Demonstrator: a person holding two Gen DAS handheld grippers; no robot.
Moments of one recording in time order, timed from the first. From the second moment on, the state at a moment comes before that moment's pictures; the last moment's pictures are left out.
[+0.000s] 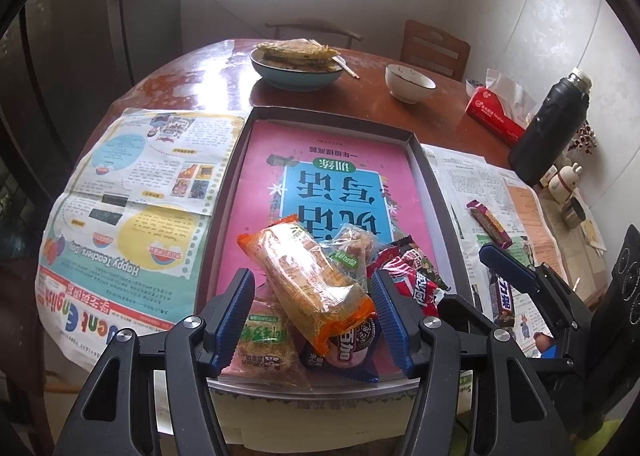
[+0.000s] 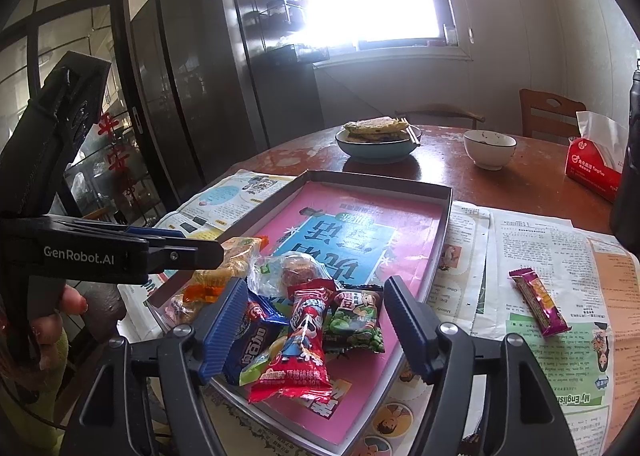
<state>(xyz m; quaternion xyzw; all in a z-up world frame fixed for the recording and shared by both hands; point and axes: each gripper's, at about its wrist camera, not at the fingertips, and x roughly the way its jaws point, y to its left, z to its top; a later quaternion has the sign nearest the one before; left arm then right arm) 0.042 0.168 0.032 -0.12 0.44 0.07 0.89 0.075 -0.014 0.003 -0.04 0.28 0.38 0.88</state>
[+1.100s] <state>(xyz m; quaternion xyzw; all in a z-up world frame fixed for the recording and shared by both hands) 0.035 0.131 0.057 -0.10 0.42 0.03 0.90 0.071 -0.062 0.028 -0.02 0.25 0.33 0.91</state>
